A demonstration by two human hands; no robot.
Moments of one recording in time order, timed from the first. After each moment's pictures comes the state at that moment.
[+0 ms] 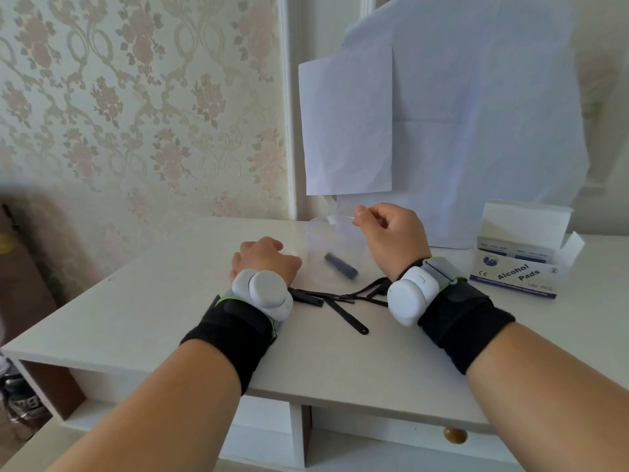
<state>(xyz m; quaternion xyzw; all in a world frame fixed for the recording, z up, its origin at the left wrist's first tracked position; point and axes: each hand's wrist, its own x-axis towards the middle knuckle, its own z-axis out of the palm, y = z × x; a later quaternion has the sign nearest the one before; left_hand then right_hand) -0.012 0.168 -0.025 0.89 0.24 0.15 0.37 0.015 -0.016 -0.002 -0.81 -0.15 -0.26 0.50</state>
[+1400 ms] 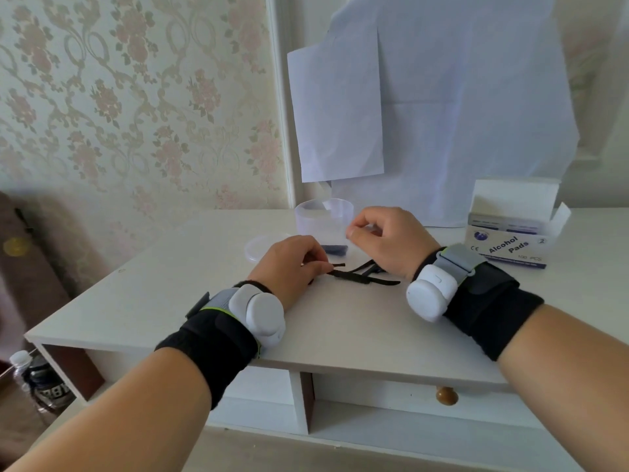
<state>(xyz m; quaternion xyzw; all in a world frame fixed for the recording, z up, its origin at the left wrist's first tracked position) -0.059 0.145 -0.027 0.94 -0.08 0.16 0.31 -0.016 -0.041 -0.007 -0.87 -0.25 -0.17 0.38</state>
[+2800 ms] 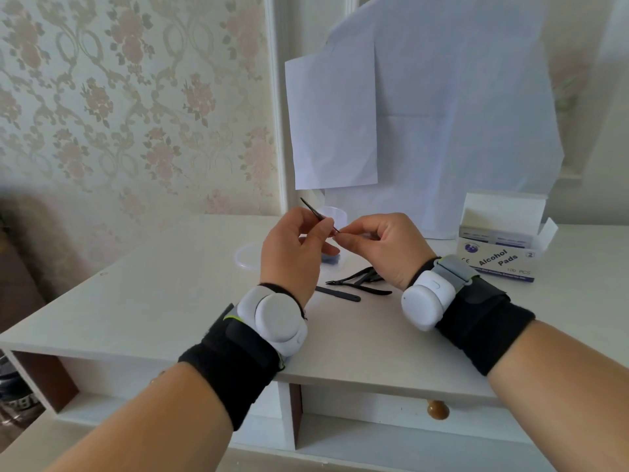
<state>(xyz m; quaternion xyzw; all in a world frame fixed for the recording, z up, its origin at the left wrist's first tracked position) -0.070 0.102 -0.010 0.74 -0.05 0.31 0.60 -0.017 -0.040 -0.009 -0.80 -0.26 -0.15 0.52</state>
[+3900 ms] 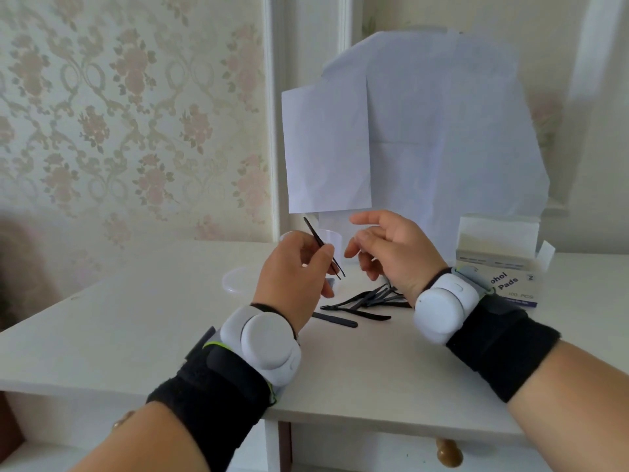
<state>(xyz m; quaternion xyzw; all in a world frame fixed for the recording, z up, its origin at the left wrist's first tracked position) -0.066 0.102 -0.016 0.78 -0.06 0.28 0.56 -0.016 -0.046 0.002 -0.74 -0.25 -0.13 0.61</state>
